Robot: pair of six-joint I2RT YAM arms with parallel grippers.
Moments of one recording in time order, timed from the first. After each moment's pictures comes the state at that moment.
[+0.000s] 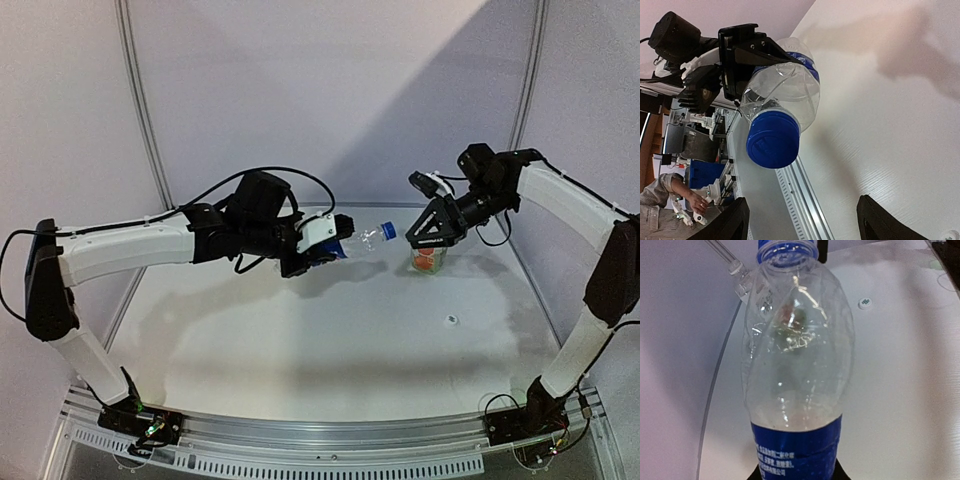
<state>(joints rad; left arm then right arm) -0.87 1.64 1.31 -0.27 0.16 0.63 0.35 1.68 1.60 -1.16 -1.02 -0.14</state>
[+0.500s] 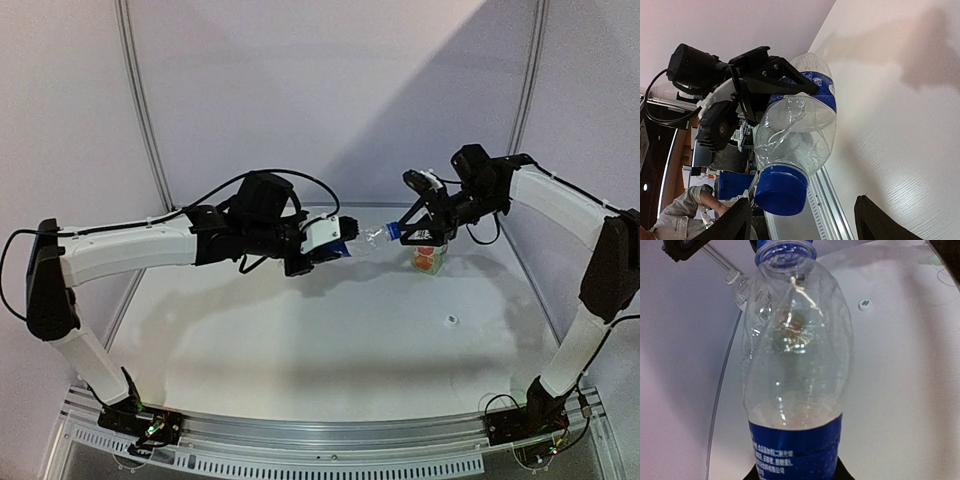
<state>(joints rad) -0.89 1.65 1.31 -0.22 0.15 0.69 0.37 1.72 1.57 -1.01 -1.16 0.07</state>
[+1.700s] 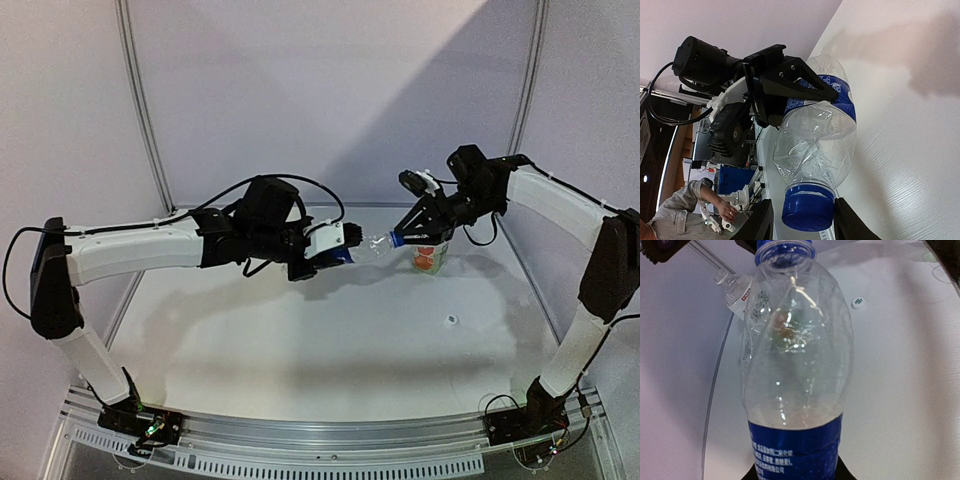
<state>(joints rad) -0.90 1.67 1.31 -0.22 0.15 0.69 0.39 1.72 1.57 -1.00 -1.18 0.05</state>
